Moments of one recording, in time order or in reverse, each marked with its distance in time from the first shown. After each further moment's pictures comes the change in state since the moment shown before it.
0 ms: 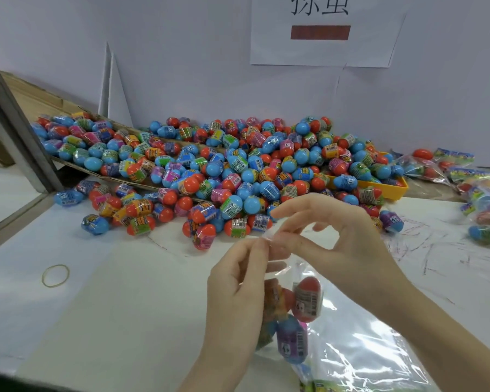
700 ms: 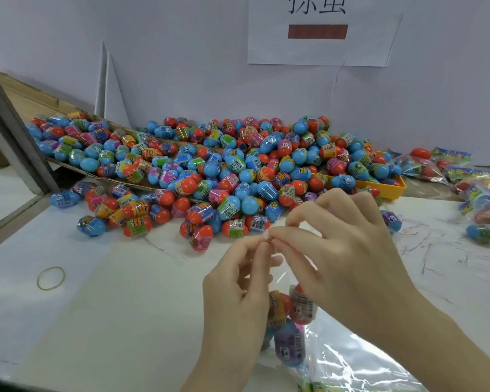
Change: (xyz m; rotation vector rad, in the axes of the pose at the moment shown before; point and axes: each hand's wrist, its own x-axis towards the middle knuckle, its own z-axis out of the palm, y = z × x) left_hand -0.003 0.000 0.001 0.148 0.038 0.188; right_hand -0.006 0.003 0.003 -0.956 0.242 -0.577
